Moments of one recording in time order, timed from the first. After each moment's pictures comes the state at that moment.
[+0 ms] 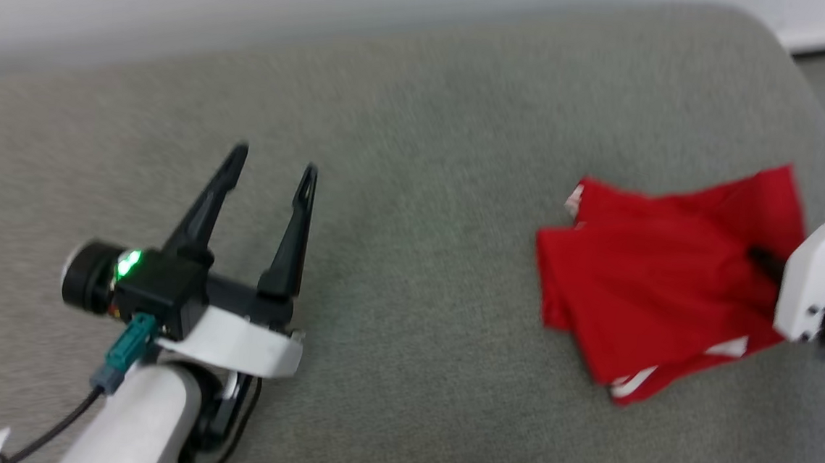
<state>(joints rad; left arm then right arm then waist) -0.27 0.35 -0.37 -0.10 -0.33 0.13 -0.21 -0.49 -0.38 0.06 0.31 0.51 0.13 0.78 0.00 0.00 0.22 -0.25</state>
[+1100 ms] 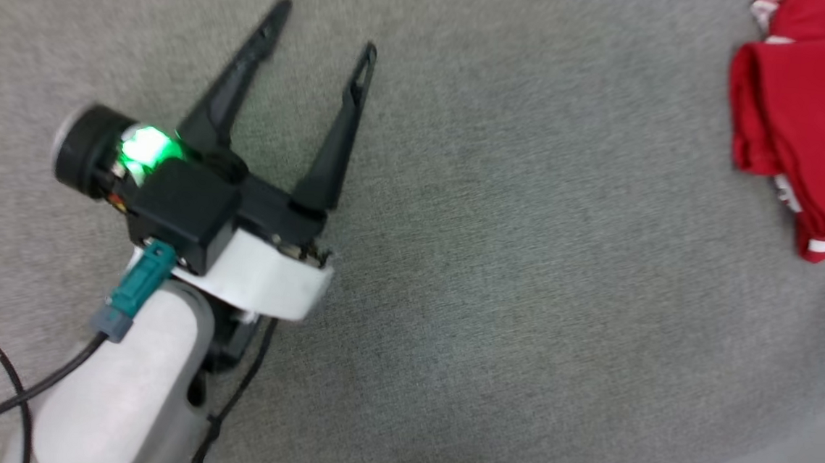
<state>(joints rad) -0.56 0.38 -0.44 -0.21 -0.25 0.08 -0.11 -0.88 -0.50 -0.20 0.84 0.12 0.13 -0.03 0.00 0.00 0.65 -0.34</state>
